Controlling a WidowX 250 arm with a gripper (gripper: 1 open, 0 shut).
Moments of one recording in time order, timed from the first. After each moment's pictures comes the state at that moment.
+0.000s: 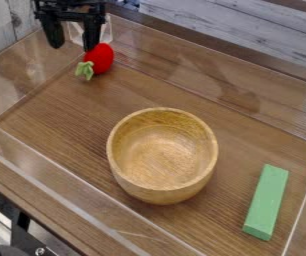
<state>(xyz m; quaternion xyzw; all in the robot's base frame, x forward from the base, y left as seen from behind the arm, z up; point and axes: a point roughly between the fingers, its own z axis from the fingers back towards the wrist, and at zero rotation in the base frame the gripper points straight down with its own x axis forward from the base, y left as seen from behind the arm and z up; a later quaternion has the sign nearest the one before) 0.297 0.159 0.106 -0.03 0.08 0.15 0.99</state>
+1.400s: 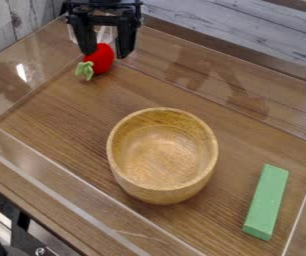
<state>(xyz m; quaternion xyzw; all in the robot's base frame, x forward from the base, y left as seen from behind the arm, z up) 0.290 0.102 0.113 -0.07 0.11 0.11 0.98</state>
